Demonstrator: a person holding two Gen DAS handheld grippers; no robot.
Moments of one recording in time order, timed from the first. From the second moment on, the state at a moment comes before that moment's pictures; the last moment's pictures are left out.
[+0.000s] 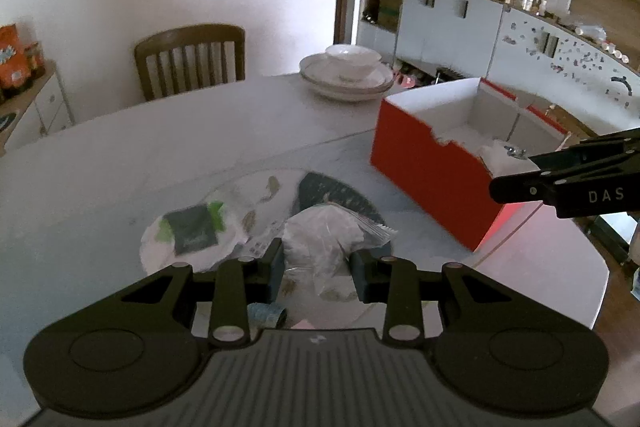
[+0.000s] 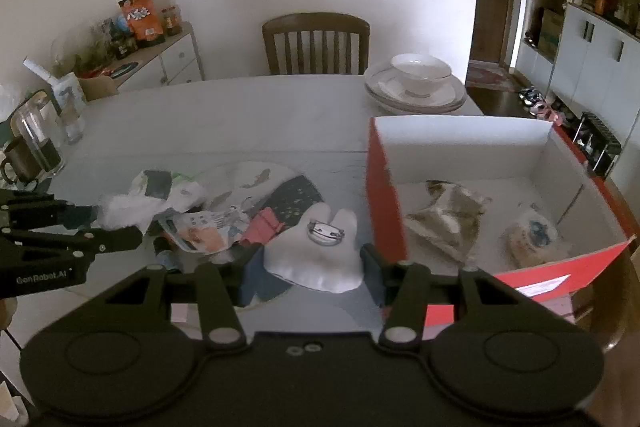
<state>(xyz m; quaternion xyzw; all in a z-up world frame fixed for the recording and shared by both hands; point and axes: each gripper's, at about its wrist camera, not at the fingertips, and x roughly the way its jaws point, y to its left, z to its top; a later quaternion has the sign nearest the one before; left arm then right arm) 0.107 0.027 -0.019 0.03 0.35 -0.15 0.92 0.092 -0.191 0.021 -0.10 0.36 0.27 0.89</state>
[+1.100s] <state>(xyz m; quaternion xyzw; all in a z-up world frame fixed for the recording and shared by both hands) 0.159 -0.172 0.008 0.11 0.32 -0.26 0.90 0.178 -0.318 0.048 -0.11 0.35 0.26 0.89</state>
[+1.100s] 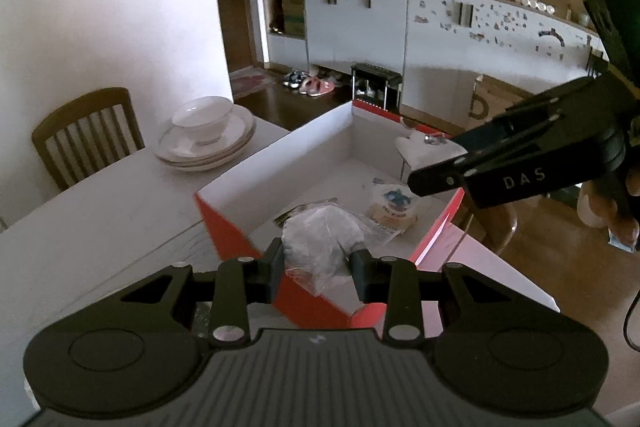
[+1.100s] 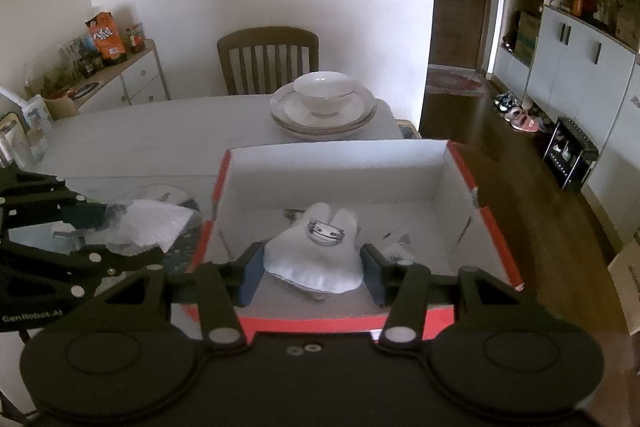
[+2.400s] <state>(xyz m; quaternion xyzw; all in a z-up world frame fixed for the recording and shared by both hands) 0.278 -0.266 -0.066 0.15 0.51 -0.27 0.80 0.341 -0.309 -0.023 -0.12 0.45 0.27 0.85</state>
